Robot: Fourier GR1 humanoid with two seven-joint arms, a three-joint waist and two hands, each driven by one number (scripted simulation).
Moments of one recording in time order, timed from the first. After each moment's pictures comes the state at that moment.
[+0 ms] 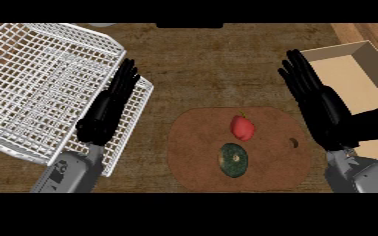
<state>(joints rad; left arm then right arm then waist) -0.26 0.27 -0.32 -1.50 0.33 0.20 -0.01 -0.23 -0.45 0.29 -1.73 -0.46 -0.25 0.14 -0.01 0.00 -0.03</state>
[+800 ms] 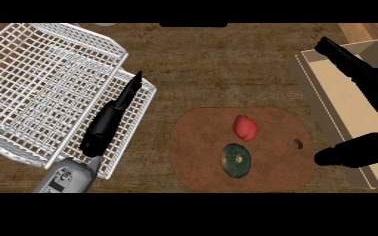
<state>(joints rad) -0.23 0.35 -0.42 -1.47 0.11 0.16 -0.11 -0.29 -0.78 0.18 -1.76 -0.20 0.17 -0.35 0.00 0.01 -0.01</state>
